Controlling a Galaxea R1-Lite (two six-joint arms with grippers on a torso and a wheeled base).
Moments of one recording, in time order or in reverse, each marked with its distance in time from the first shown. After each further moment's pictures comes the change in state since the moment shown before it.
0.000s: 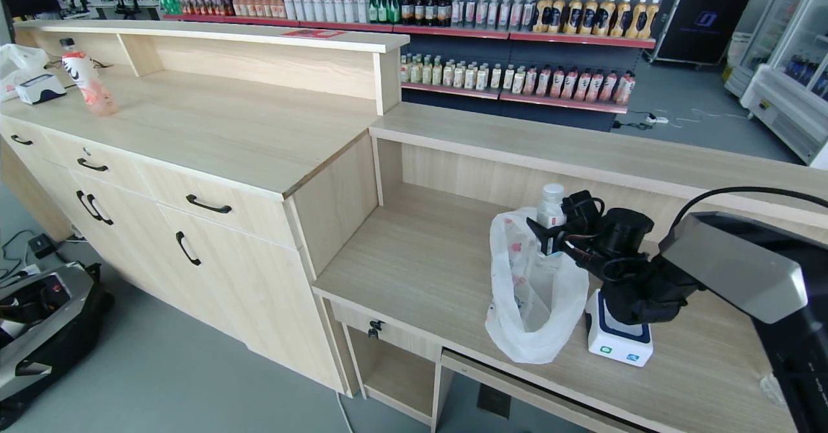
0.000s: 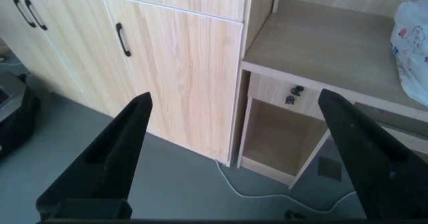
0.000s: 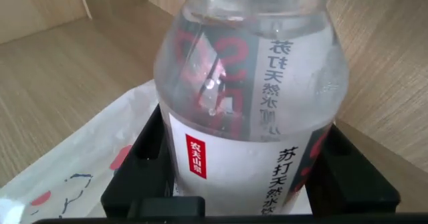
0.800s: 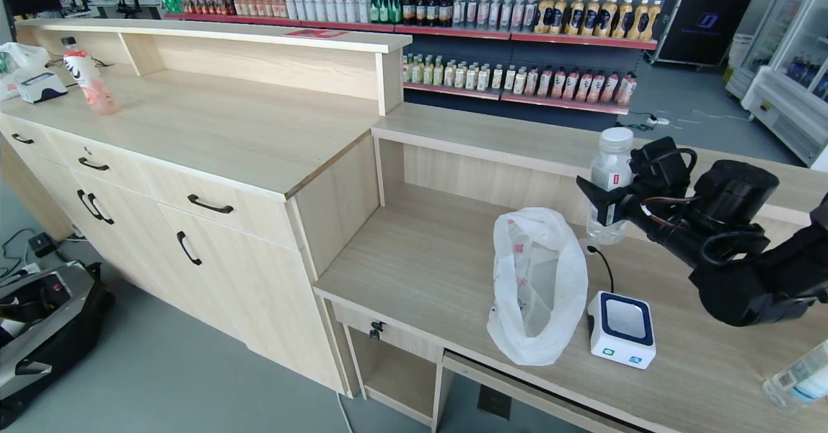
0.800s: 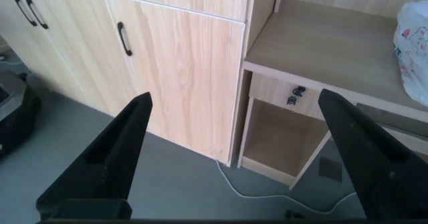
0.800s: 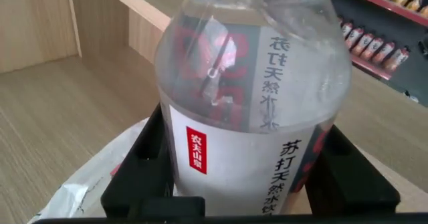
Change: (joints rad) left arm -0.002 0.000 0.000 0.001 0.000 0.000; right arm -0.038 -0.496 0.394 -0.012 -0.042 -0.135
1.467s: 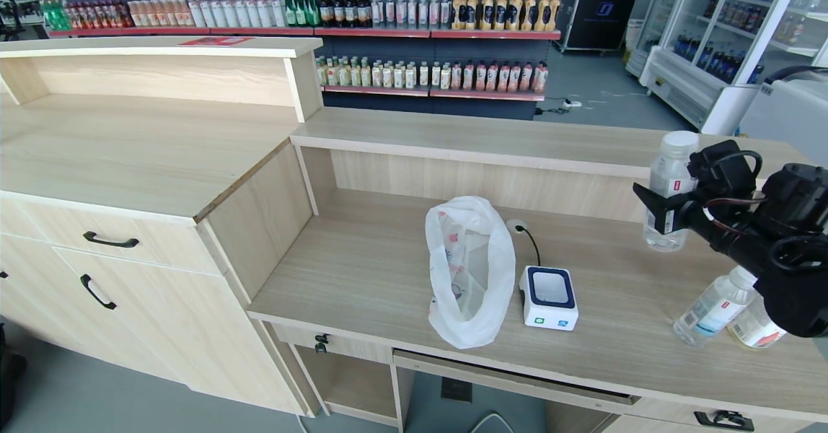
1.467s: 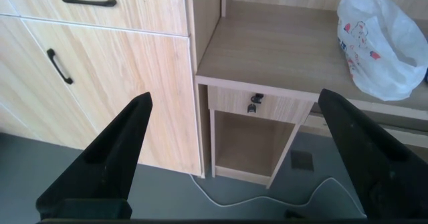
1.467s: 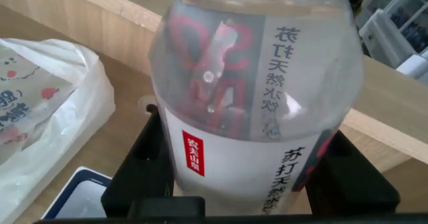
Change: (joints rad) left arm 0.002 0.000 0.000 -0.001 0.000 0.000; right arm -0.160 -0.125 0.122 0.067 0.000 -0.065
